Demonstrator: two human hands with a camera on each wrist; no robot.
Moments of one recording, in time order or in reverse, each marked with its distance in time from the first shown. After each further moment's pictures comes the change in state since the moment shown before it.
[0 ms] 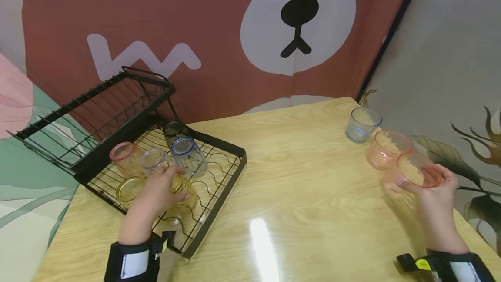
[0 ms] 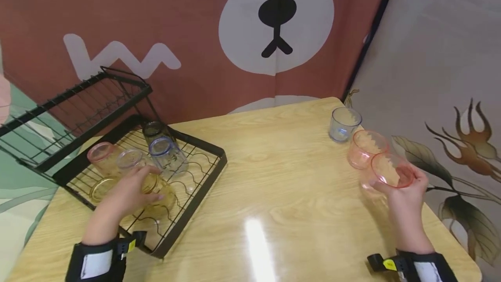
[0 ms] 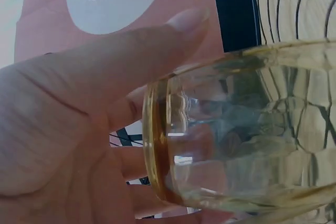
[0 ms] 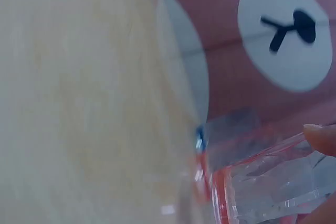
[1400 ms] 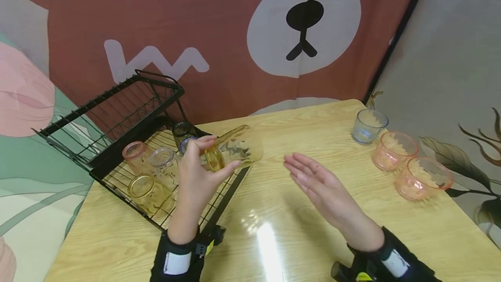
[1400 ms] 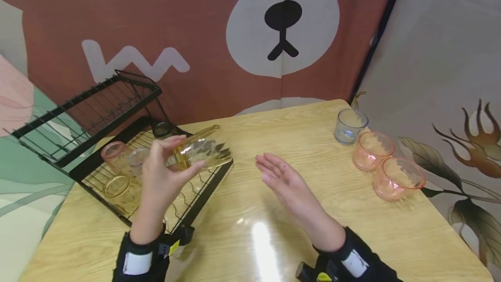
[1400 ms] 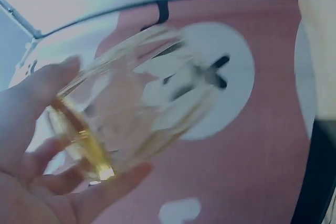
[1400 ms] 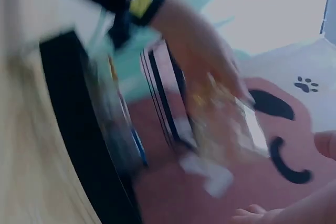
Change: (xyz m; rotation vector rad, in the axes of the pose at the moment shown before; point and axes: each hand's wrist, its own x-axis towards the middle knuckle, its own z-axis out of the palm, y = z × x) left_hand -0.003 0.107 0.003 -0.419 0.705 0.291; right_hand -0.138 -0.026 0.149 0.149 -1.192 0.136
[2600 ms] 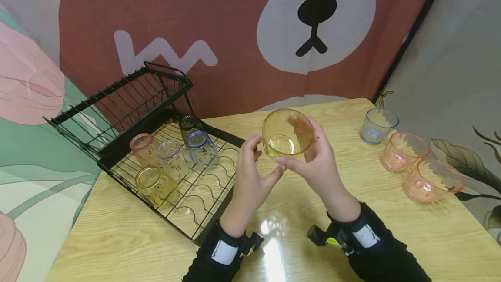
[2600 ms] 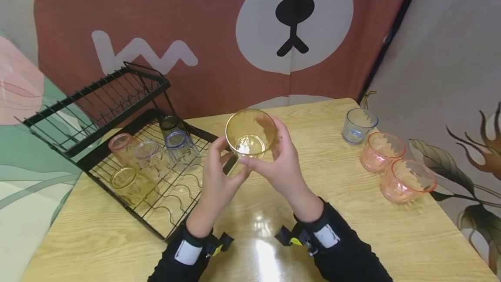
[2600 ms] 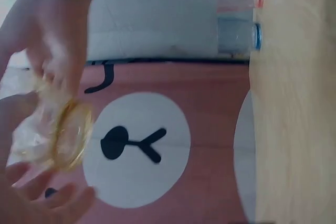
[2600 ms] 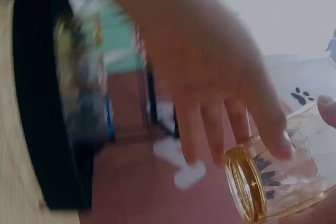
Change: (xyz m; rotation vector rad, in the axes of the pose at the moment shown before) left_hand -0.018 0.015 0.084 -0.220 0.014 0.167; right_hand 0.056 -0.004 0.021 -0.231 0.168 -0.429
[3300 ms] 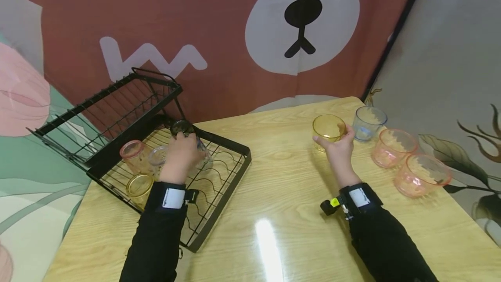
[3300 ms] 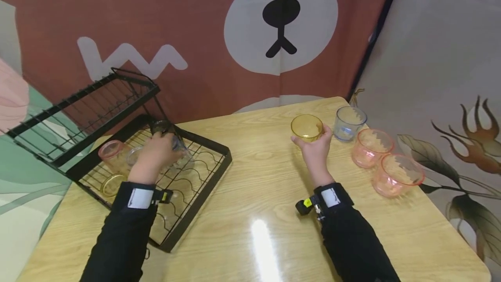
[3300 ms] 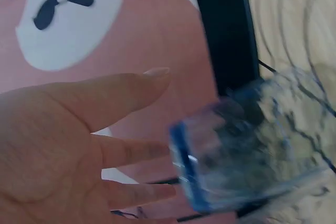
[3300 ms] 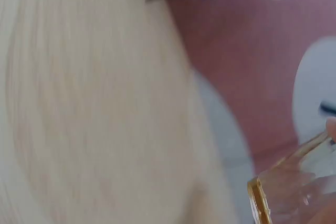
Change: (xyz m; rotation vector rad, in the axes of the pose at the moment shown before) left_hand 0.065 -0.094 -0.102 0.895 -0.725 -0.596; right_hand 0.010 0.099 -0.128 -0.482 0.630 0.465
